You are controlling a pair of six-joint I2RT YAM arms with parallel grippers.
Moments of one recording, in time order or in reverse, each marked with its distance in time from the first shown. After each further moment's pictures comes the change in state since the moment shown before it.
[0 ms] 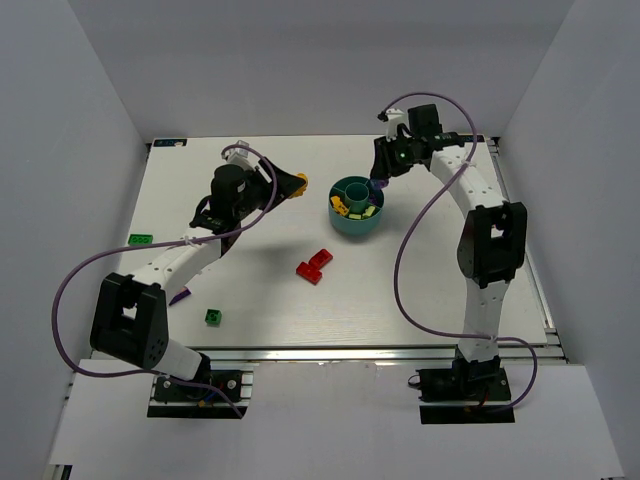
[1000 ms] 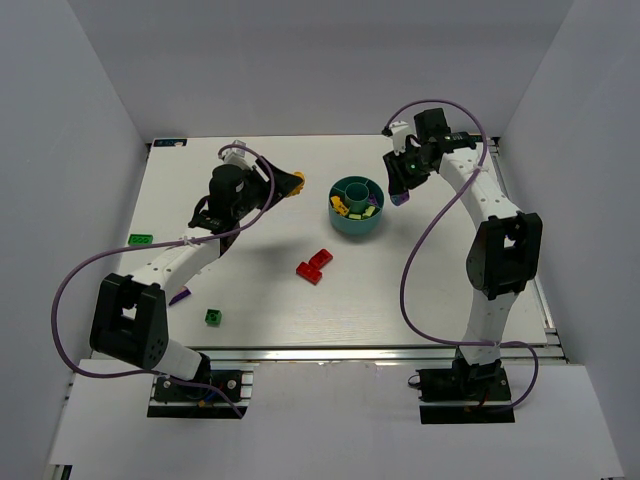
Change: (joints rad) left arm 0.011 -0.002 -0.003 0.002 -0.020 -0.001; right arm -0.004 -0.117 -0.069 -0.229 0.141 -0.174
